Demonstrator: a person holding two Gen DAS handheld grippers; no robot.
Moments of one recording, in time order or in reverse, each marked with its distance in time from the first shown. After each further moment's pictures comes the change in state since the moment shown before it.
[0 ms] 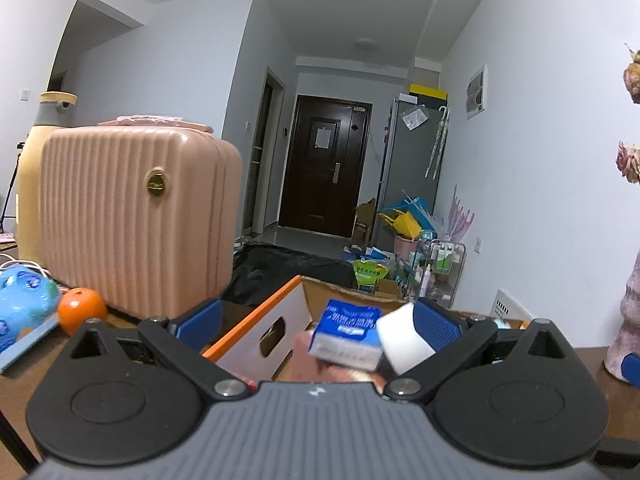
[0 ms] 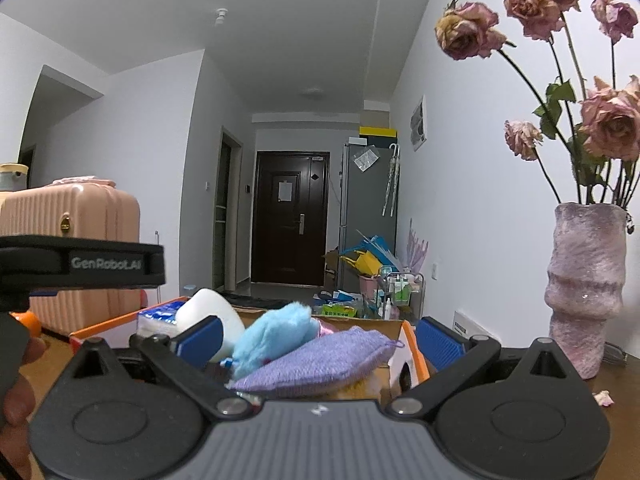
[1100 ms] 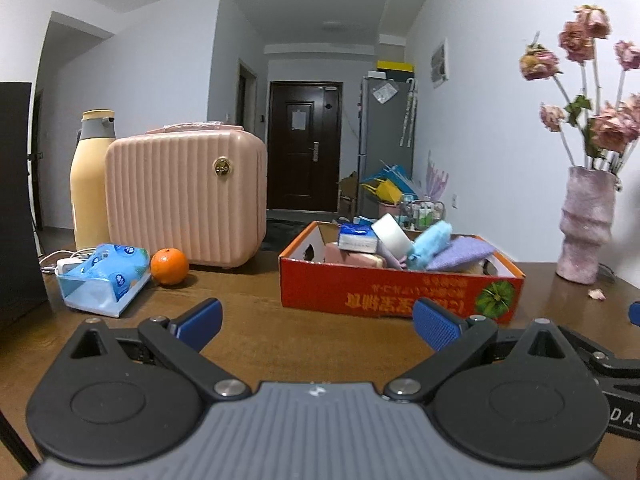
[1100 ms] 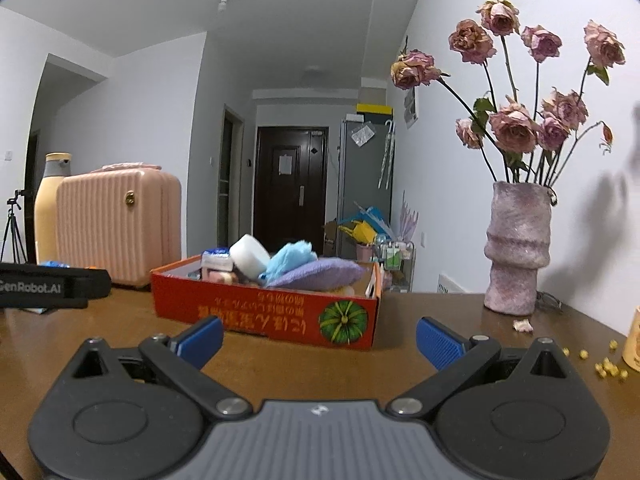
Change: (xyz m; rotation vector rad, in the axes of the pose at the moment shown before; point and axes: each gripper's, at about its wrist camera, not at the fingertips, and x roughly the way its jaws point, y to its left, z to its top) left arm -0.190 0.046 -0.039 0.129 0.065 -0.059; right arm -0.184 -0.006 -0.015 0.008 0.101 0.003
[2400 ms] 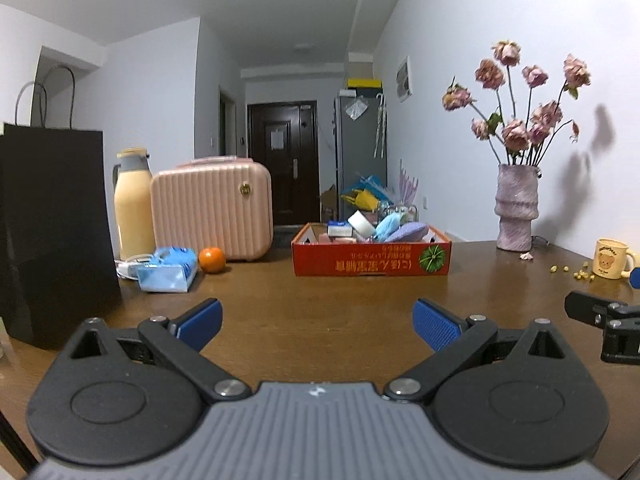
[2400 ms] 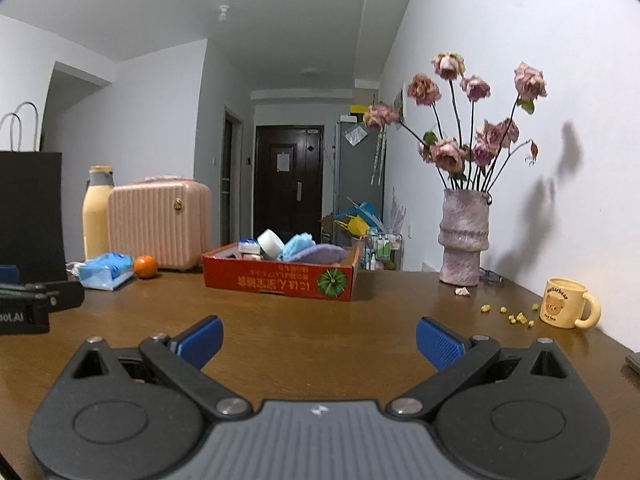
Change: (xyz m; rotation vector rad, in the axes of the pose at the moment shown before) left arm -0.231 0.028 -0.039 0.081 -0.056 -0.045; right arm -0.233 0.004 -0.009 0.012 0.006 -0.003
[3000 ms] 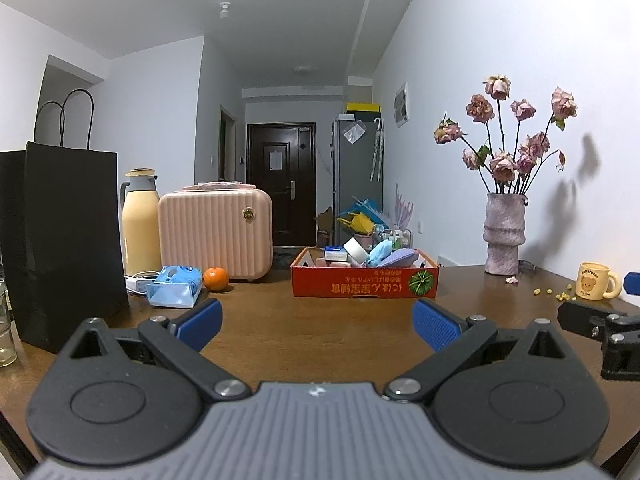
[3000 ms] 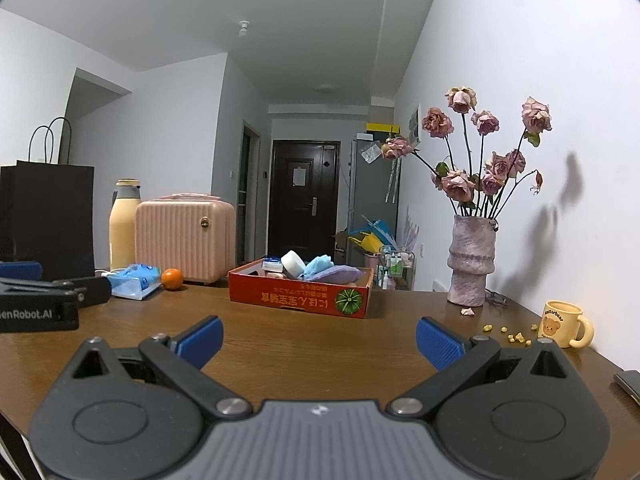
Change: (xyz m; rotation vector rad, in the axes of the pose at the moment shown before) left arm -0.045 0.005 0.009 -0.026 -0.064 -0.015; right arm -0.052 0.012 0.014 -0.030 -0.041 0.036
